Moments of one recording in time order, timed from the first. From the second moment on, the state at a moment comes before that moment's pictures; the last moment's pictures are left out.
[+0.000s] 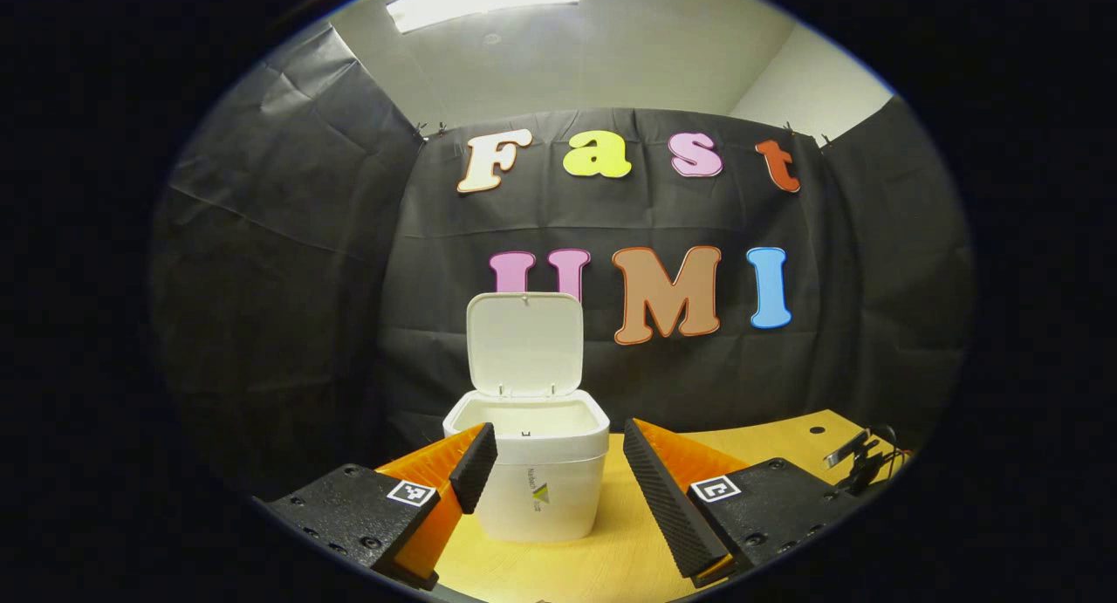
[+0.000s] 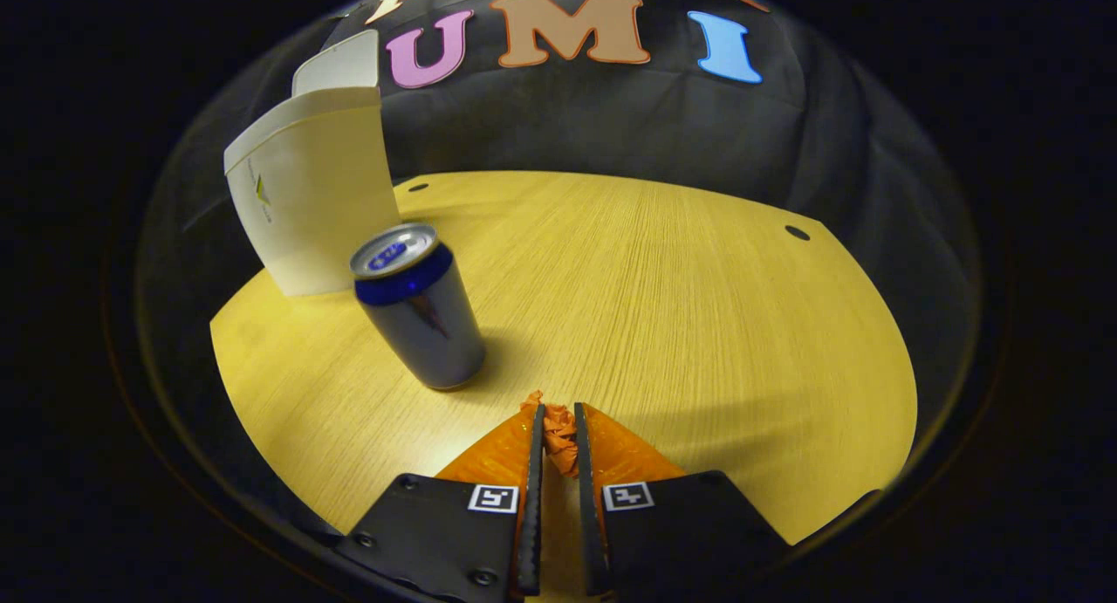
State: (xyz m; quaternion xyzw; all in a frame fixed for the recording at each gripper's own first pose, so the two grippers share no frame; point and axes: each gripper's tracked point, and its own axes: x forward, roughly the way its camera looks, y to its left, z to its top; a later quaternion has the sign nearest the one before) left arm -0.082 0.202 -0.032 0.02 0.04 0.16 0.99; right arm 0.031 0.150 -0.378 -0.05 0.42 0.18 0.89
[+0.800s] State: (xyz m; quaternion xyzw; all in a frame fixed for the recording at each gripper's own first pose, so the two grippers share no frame) left arm -0.046 0.215 -0.039 0.00 0.03 0.11 0.99; right arm 0.129 0.272 -0.079 0.02 0.13 0.25 0.96
